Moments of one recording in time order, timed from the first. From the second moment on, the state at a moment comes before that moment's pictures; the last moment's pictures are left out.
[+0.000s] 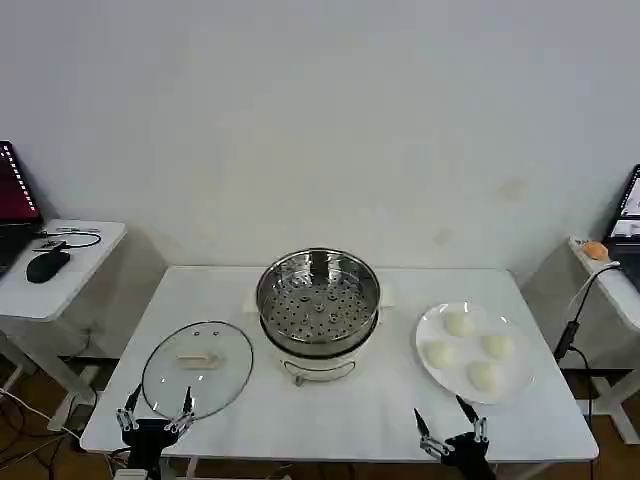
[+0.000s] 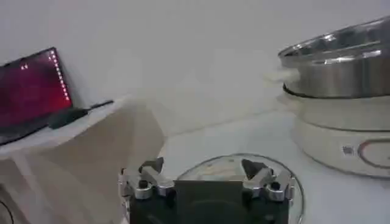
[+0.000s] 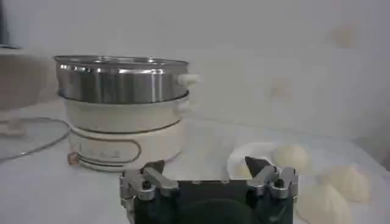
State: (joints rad) left arm 1.74 -1.41 -0.69 -2.07 0.07 0.07 -0.07; right arm -1.80 1.21 0.58 2.02 0.21 0.11 -0.10
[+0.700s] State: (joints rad) left arm 1.69 -1.37 -0.69 -2.17 0.18 0.22 0.00; right arm -1.41 0.79 0.71 1.85 -0.05 -0.18 -0.40
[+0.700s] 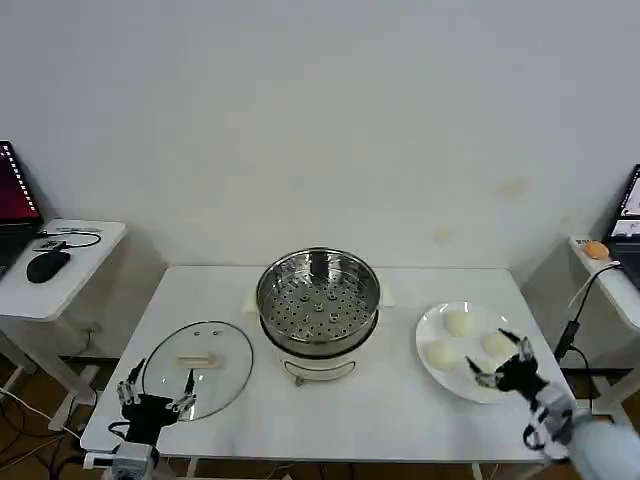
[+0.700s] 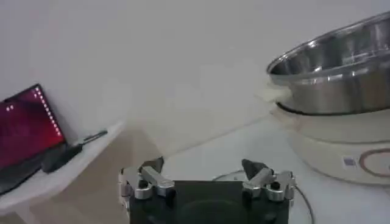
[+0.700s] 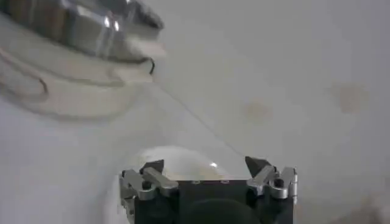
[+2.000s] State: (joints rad) left arm 1.72 -1.37 -0.73 -2.23 0.20 0.21 -0.02; right arm -0.15 0.75 -0.40 0.95 -0.31 0.06 -1.10
